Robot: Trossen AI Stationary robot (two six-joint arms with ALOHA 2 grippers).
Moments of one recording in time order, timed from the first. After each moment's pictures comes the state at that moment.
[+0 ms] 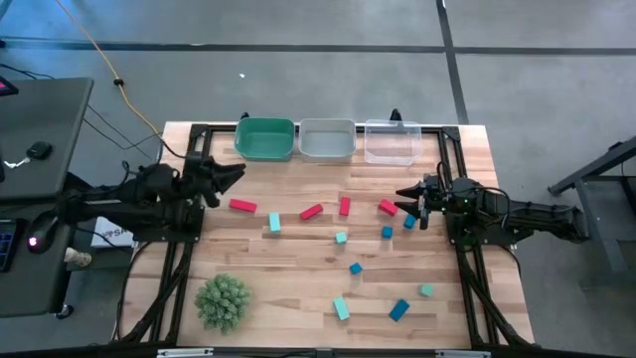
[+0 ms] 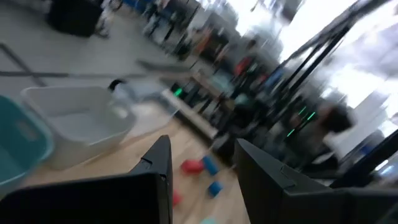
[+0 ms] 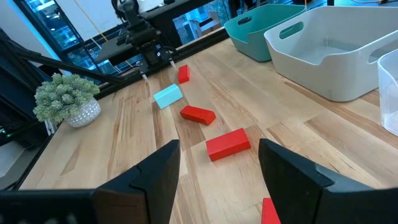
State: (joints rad) left arm 0.17 0.32 0.41 -0.12 -0.30 -0.60; right arm -0.20 0.18 0.05 -0.08 -0.03 0.36
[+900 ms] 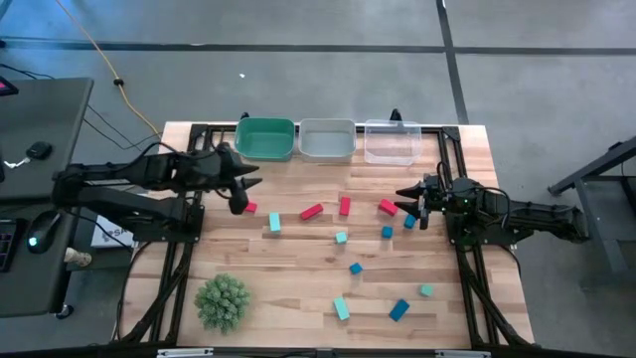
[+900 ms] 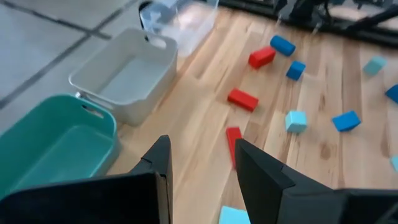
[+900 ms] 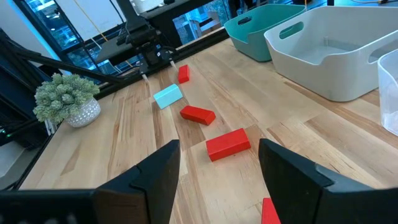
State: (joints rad) left arm 0.18 0.85 0.88 -0.65 -0.27 -0.21; right arm -0.20 0.18 0.05 -0.08 -0.03 0.36
